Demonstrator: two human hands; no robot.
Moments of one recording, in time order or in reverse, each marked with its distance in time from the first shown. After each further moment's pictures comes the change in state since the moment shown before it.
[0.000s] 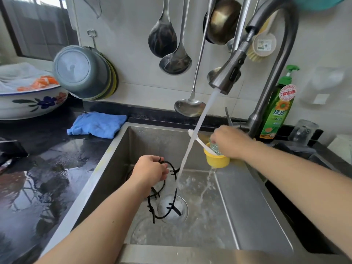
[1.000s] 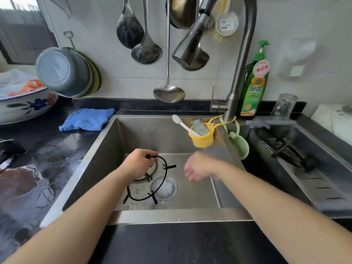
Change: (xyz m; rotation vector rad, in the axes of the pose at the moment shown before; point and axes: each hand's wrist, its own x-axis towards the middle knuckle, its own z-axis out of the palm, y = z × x) left_hand -0.023 -0.011 0.001 0.646 -0.112 0.183; right_hand -0.096 -0.066 0.029 1.061 -0.375 0.350
